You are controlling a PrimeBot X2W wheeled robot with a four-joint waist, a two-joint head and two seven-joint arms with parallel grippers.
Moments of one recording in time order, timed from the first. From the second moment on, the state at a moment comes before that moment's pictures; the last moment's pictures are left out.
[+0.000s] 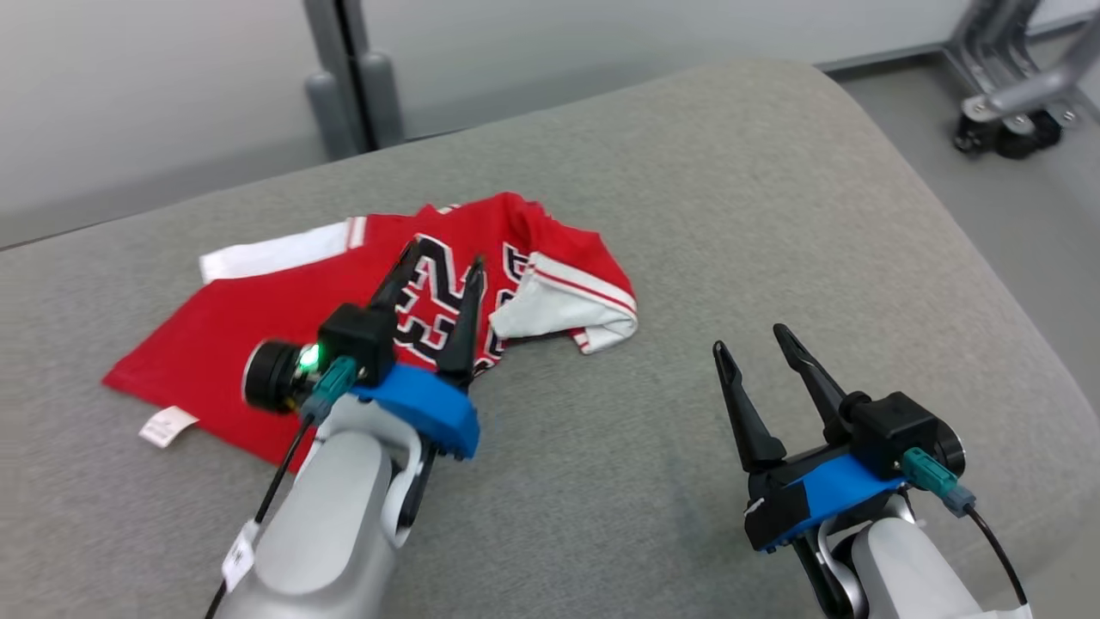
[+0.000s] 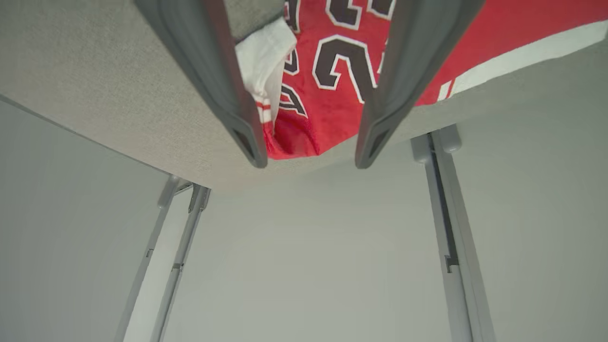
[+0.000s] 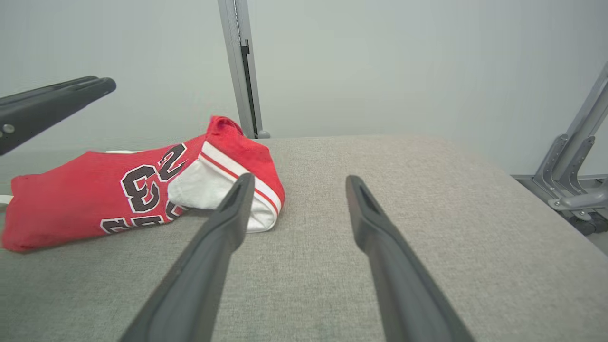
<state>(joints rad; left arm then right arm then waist) -0.55 0.05 -0.38 0.62 -0.24 -0.09 -0.26 -0.28 -0.05 0.20 0.35 0.15 0.13 -0.26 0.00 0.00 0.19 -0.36</state>
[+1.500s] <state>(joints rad) -0.02 0.05 -0.08 0.38 -0.20 -0.01 -0.26 -0.16 -0.05 0.06 0.44 0.08 0.13 -0.26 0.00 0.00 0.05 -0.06</state>
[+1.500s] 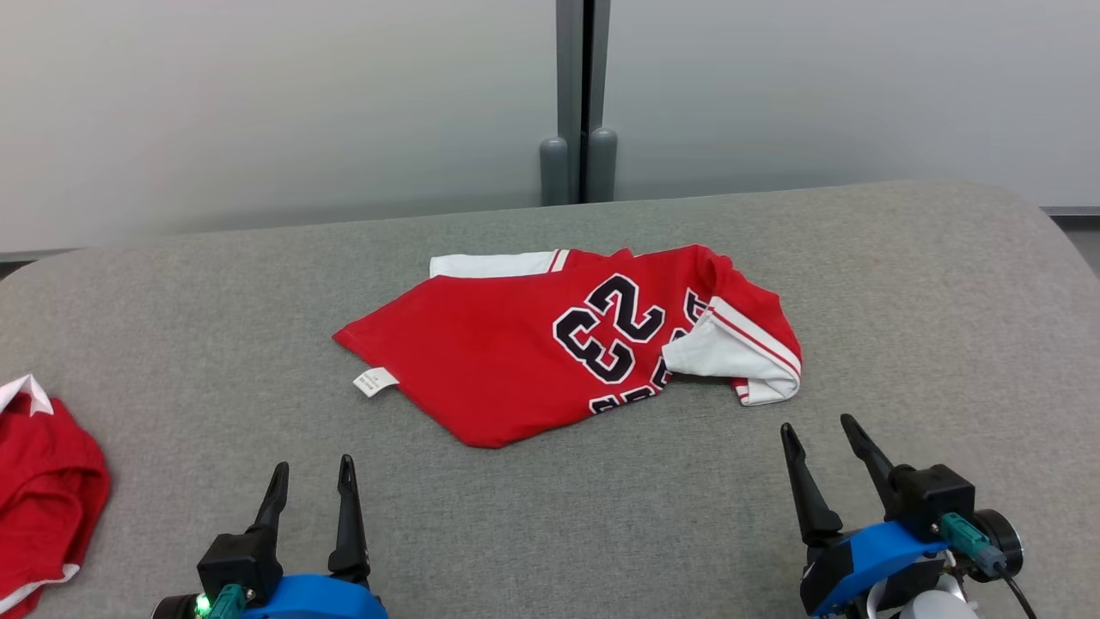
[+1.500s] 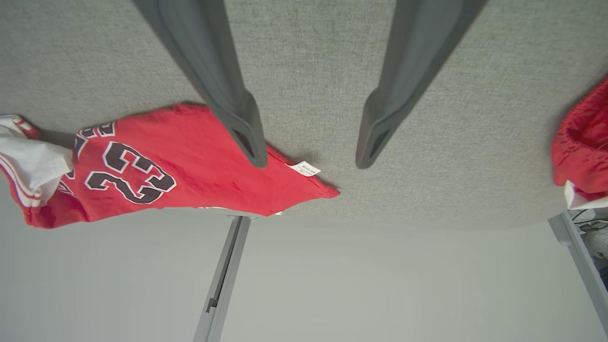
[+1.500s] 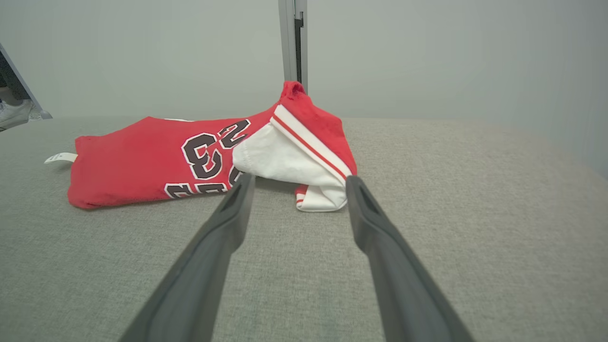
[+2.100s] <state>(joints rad) -0.07 0.05 -0.12 0.37 -0.20 -0.02 -0.26 -0.28 -0.06 0.04 0.50 0.05 0.13 -0.26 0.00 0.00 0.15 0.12</state>
